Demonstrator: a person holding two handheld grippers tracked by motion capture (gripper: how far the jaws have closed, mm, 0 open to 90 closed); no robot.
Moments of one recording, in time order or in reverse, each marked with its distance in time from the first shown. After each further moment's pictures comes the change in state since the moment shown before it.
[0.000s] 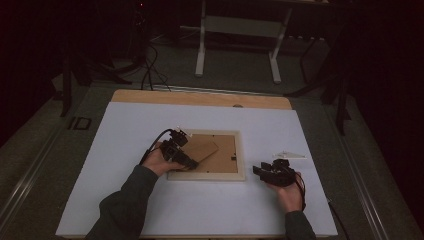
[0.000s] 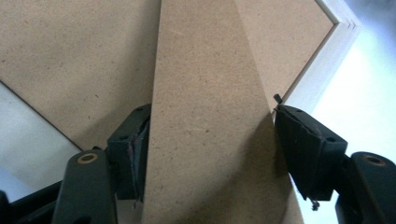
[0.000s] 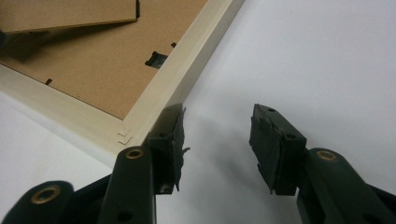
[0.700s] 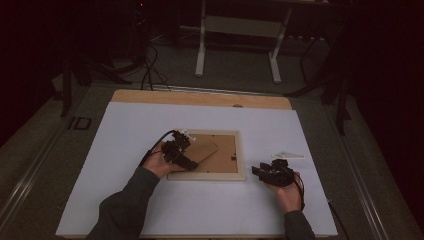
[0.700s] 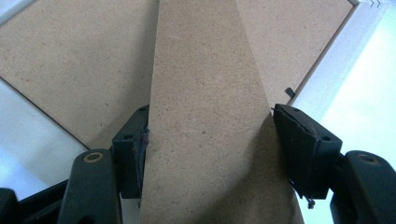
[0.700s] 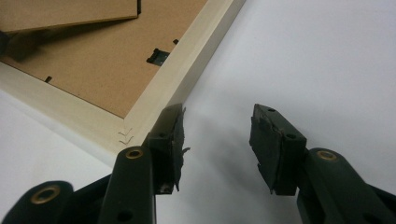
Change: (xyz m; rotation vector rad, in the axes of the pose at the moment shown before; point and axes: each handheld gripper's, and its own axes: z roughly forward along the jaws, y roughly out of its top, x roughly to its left) left arm -0.015 0.000 0.000 -0.004 0.124 0.108; right arm 0.001 -0.001 0.003 0.010 0.005 -0.002
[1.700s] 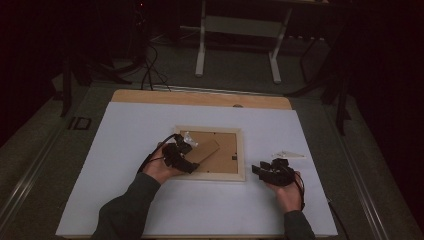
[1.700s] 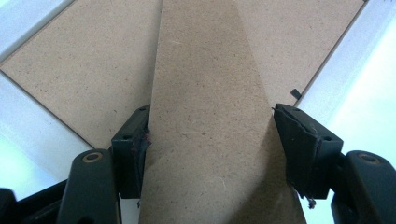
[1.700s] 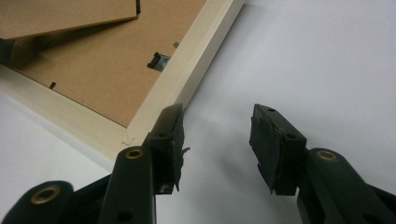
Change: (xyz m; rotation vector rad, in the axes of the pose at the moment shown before) left arm -0.020 -0.007 -0.005 -0.079 0.132 0.114; right arm 0.003 0.004 -0.004 -0.019 -0.005 -0.003
